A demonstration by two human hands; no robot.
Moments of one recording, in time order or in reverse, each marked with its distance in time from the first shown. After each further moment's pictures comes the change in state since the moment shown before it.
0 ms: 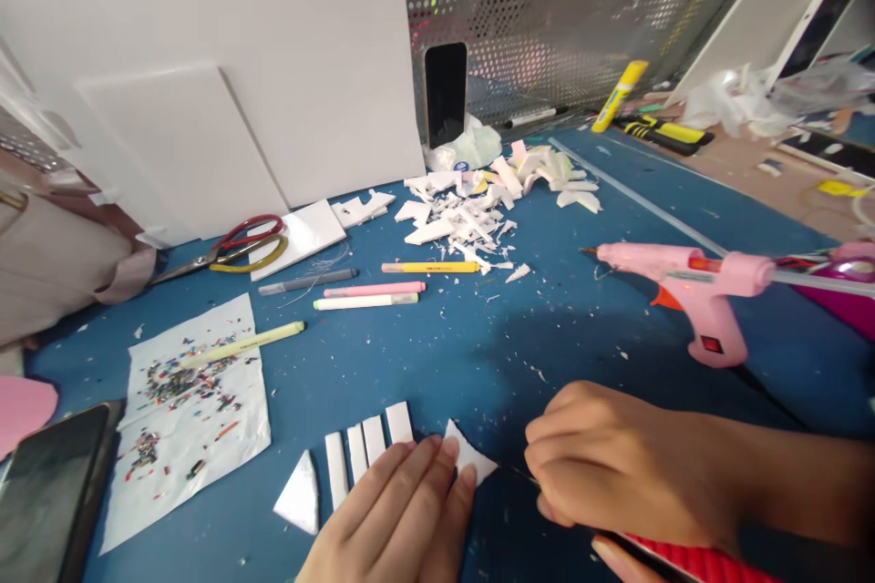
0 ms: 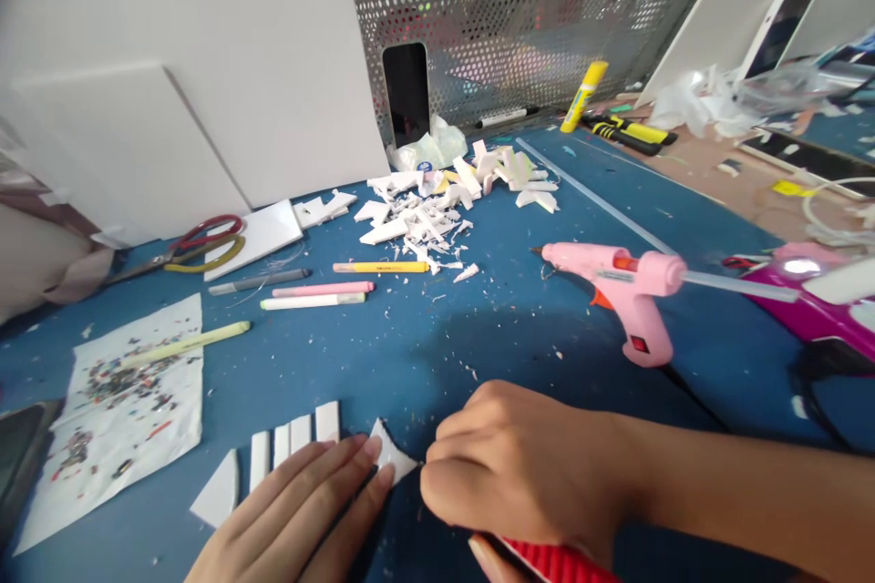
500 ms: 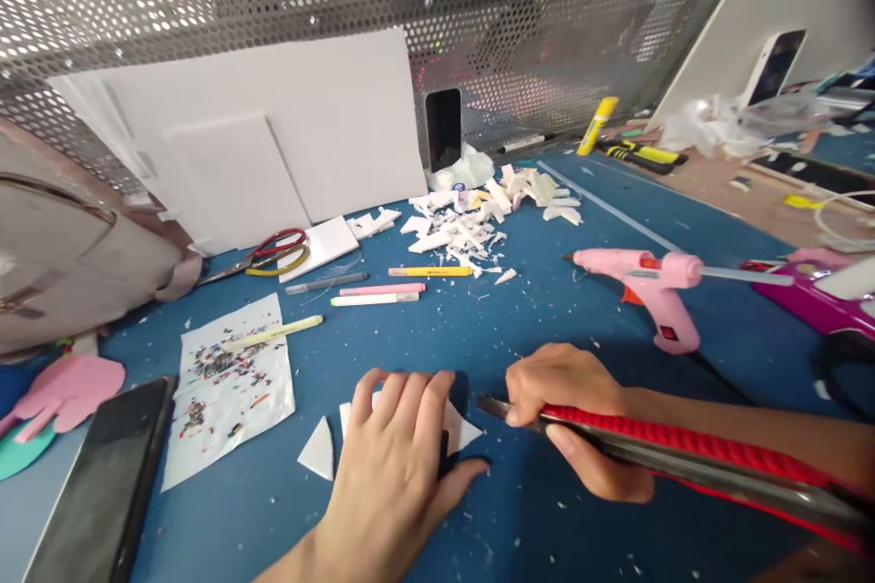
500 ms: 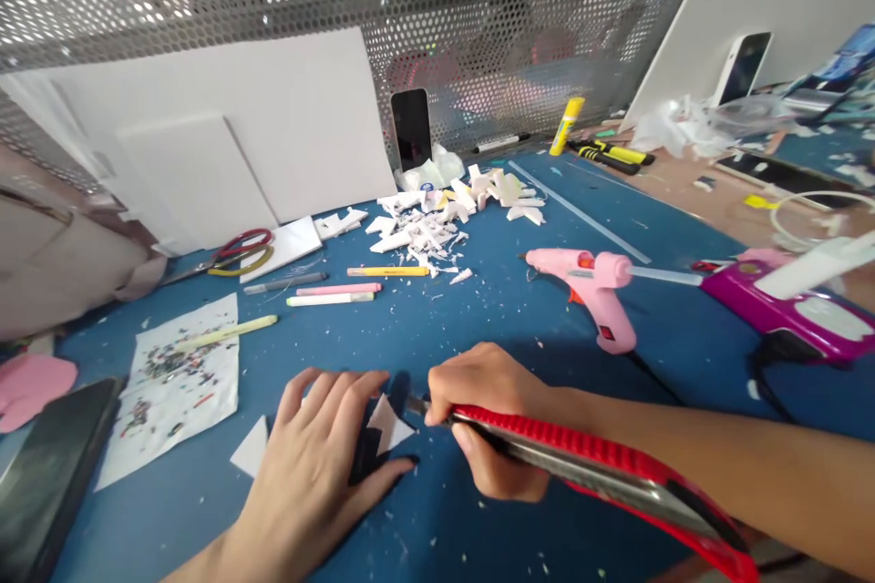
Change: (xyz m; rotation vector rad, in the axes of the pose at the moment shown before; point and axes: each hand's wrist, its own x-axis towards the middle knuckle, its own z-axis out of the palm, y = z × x) left_hand 0.035 0.003 -0.006 -0.053 -0.079 -0.209; right_hand -0.007 0.013 0.031 0.178 0.577 -0.049
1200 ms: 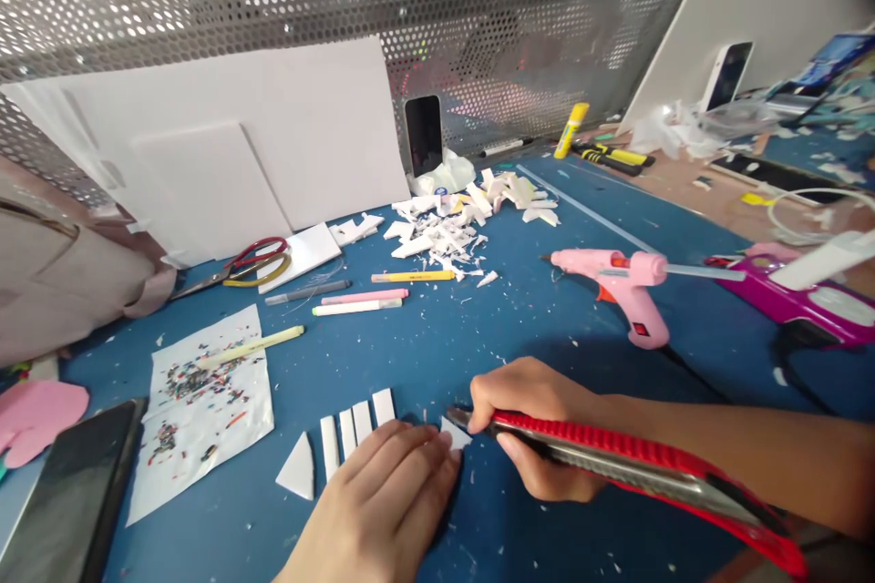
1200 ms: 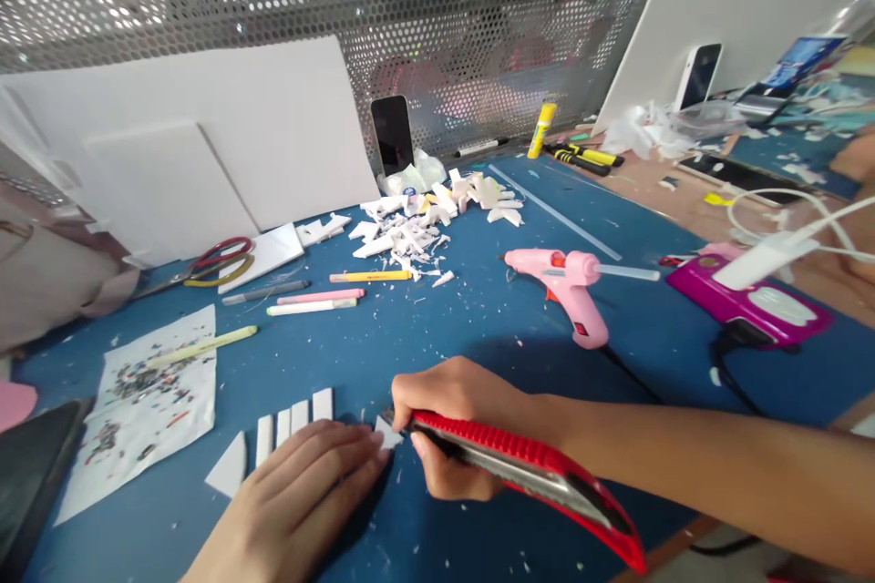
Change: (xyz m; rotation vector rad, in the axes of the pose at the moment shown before) left_hand -0.023 -0.014 0.012 -0.103 0.102 0.398; right_hand 0.001 -0.007 0.002 -0.073 -0.142 0.141
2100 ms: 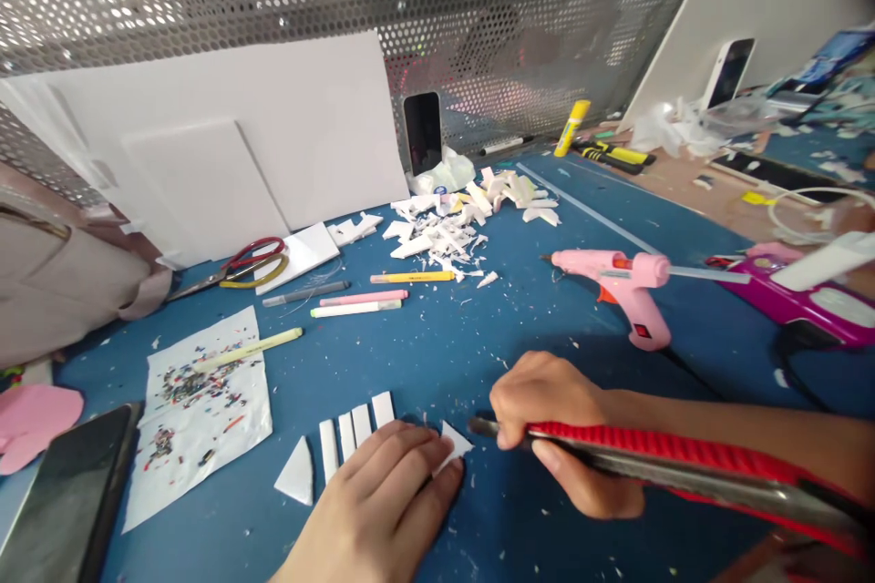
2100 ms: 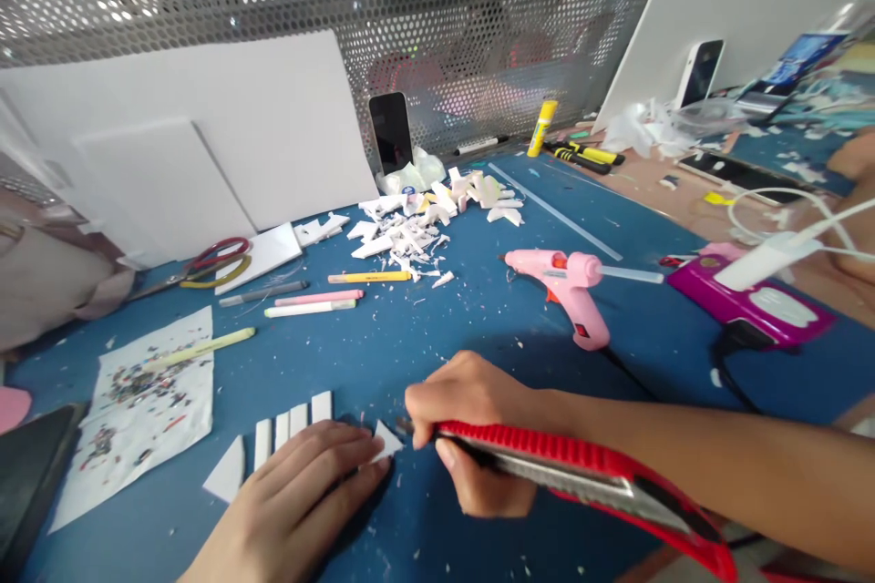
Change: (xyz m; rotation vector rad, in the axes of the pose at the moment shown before) left_hand 0.005 -0.002 -0.002 -0.081 0.029 -0.031; right_hand -0.001 0.004 -0.005 0.117 0.077 -0.133
